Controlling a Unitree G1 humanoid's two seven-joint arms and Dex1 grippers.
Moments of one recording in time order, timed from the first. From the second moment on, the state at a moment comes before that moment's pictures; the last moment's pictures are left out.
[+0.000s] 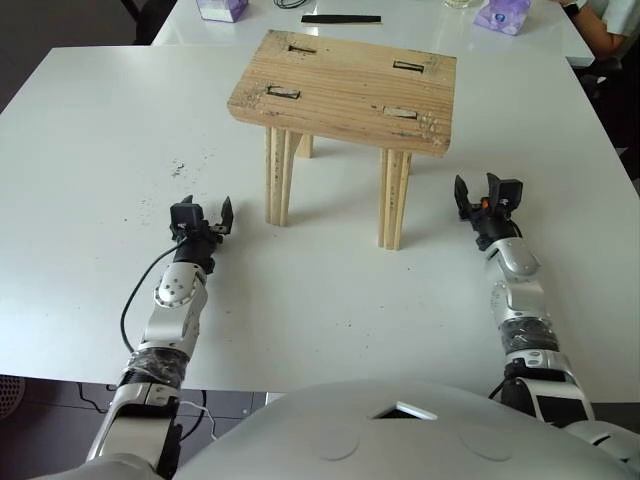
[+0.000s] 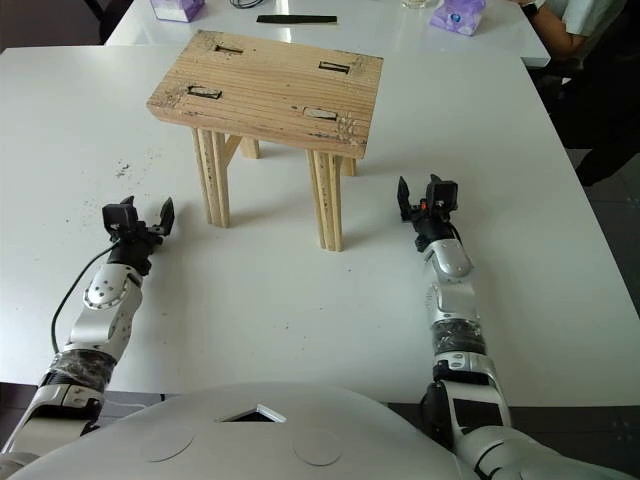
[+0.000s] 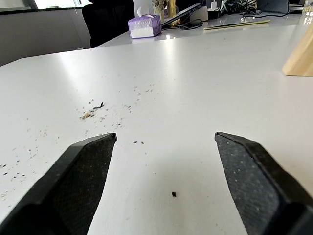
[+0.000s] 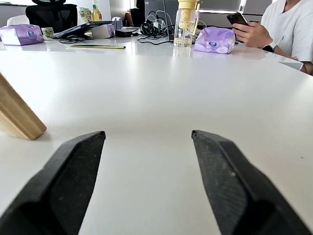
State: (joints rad) left arm 0.01 0.41 -0.04 0.40 -0.32 -0.31 -0.04; right arm -0.14 -0.20 -0.12 0.46 0.15 -0.22 0.19
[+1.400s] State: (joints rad) left arm -0.24 0.19 0.08 0.79 0.01 -0.53 0.11; right arm -0.61 -0.09 -0.25 0.89 0.20 -0.03 -0.08
